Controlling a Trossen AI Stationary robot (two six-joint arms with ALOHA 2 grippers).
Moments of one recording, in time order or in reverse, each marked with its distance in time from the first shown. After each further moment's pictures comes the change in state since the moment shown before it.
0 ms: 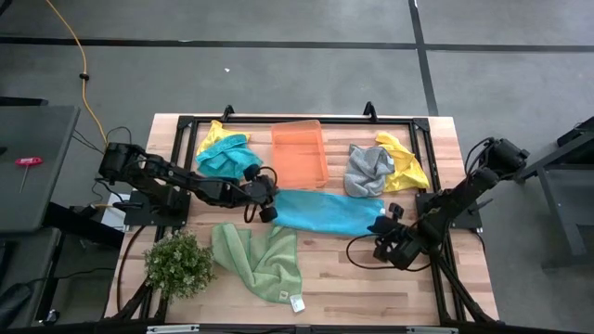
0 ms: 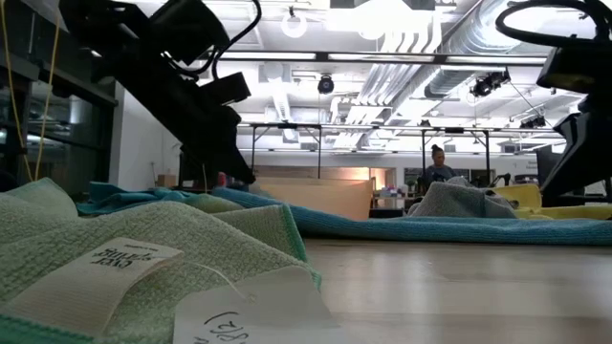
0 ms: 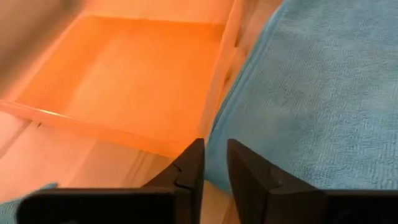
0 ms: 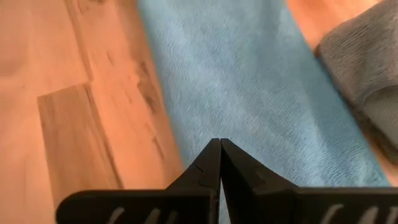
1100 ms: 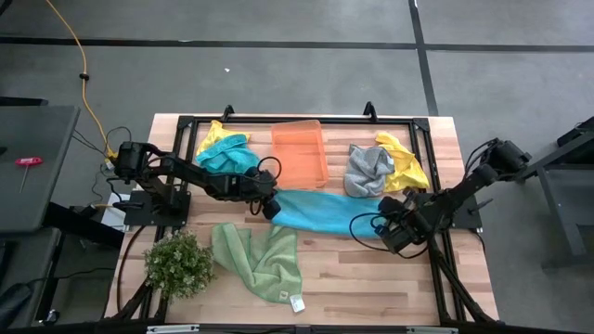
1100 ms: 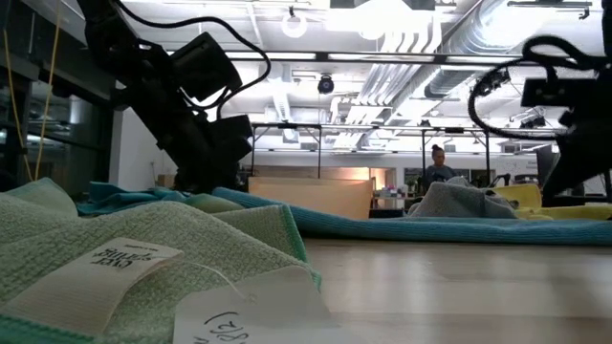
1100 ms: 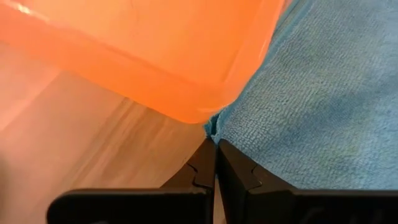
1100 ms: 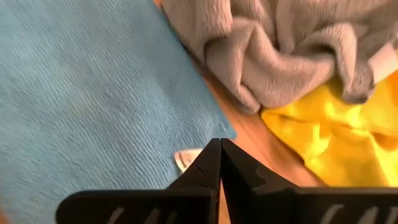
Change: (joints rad) left arm 0.109 0.120 0.000 0.009 0.180 -0.202; right arm -0.154 0.000 0.074 -0.493 -0.037 0.189
